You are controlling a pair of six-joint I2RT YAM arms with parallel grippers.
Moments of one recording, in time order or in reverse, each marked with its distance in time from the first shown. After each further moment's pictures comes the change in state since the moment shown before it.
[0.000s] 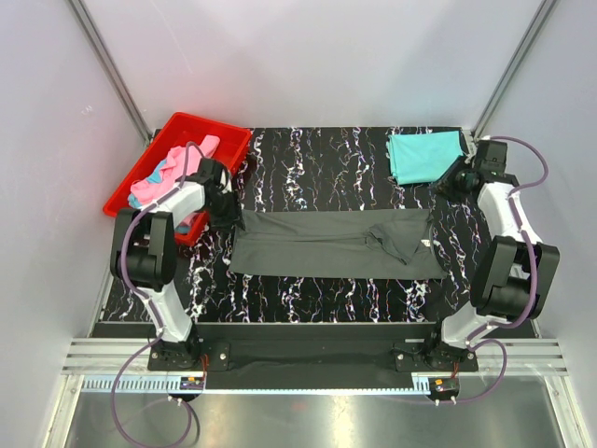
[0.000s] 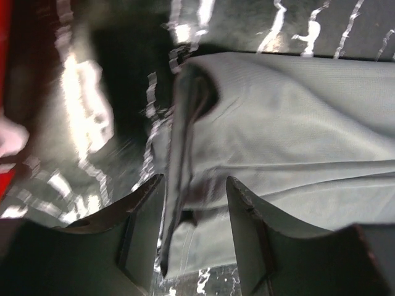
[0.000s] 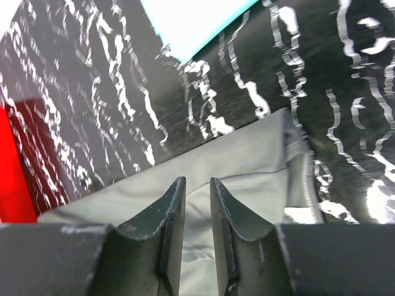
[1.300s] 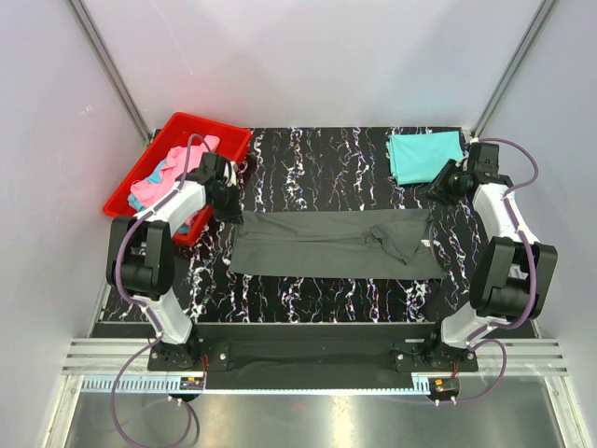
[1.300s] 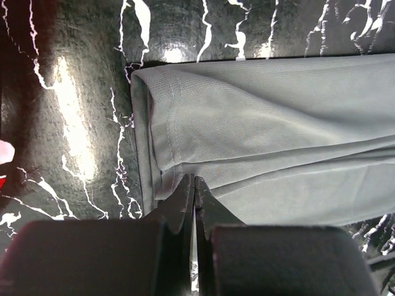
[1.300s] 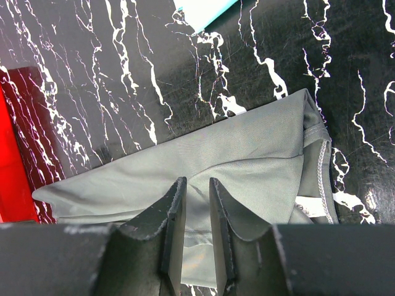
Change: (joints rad) left arm -0.033 -0.061 0.024 0.015 0.031 0.038; right arm 0.040 -0.006 -0.021 -0.024 -0.046 -0.039
